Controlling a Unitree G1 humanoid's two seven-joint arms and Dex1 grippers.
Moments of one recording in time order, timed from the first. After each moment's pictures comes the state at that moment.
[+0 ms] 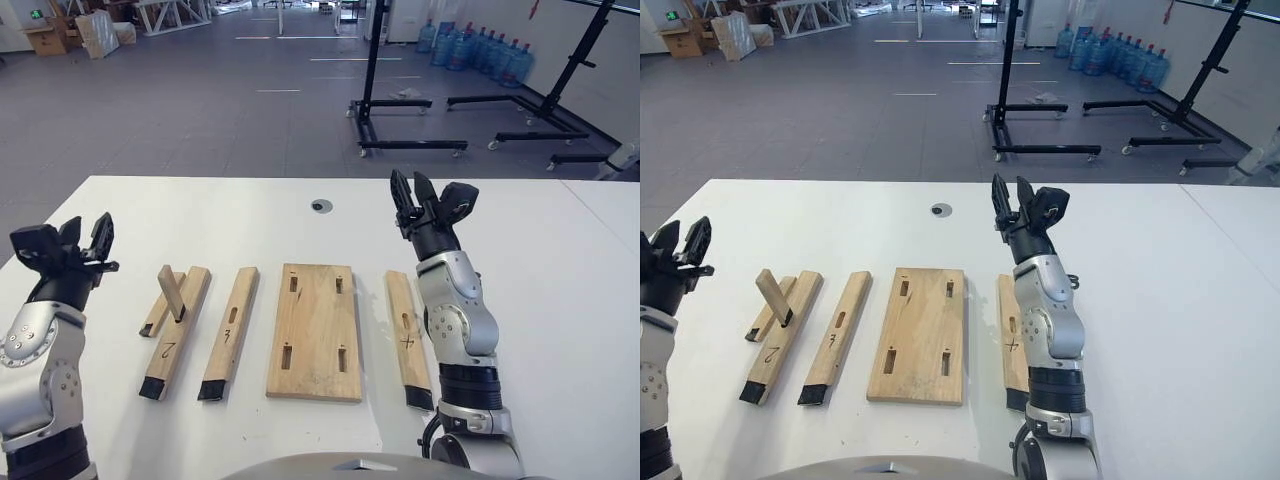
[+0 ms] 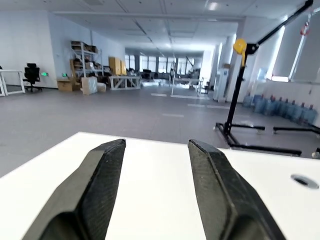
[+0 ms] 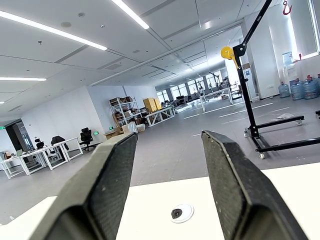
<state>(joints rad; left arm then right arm) 0.07 0.42 0.57 -0.28 -0.47 0.35 -0.24 -0.30 0.01 -0.12 -0.15 0.39 0.17 0.14</state>
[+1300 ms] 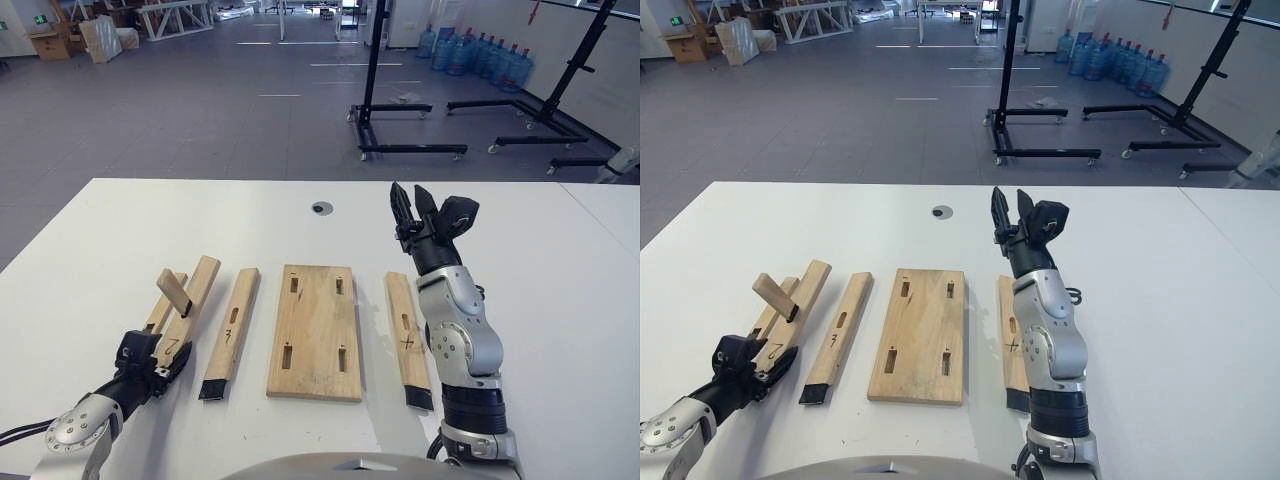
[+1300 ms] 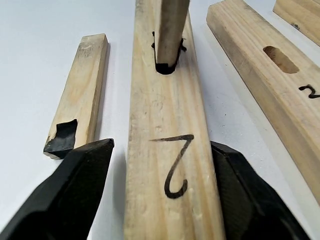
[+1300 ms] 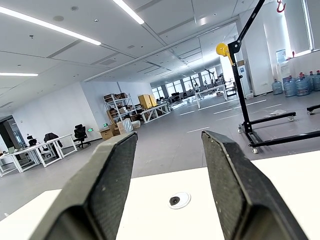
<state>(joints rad) 0.50 0.43 0.25 -0.33 -0.22 0.39 -0.45 -0.19 0.01 -0.07 -0.27 0.37 0.22 0.09</state>
